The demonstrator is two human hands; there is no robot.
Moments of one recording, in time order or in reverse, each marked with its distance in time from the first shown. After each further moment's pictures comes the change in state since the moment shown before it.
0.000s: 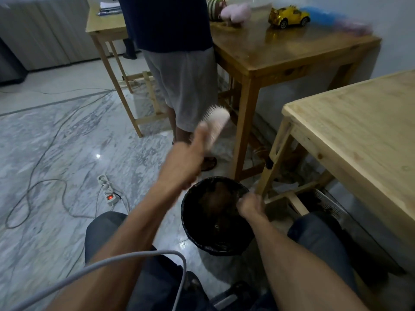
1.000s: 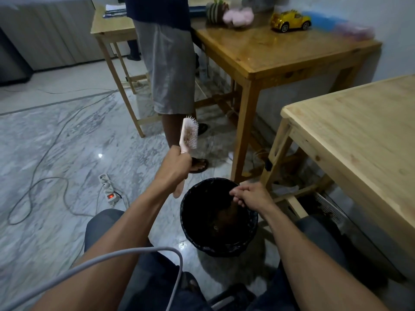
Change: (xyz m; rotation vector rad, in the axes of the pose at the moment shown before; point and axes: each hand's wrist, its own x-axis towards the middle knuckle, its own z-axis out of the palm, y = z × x) left_hand 0.043 -0.038 -0.001 0.083 0.054 -0.073; right_hand 0.011 0.012 -0.034 0.460 -0.198 -0.256
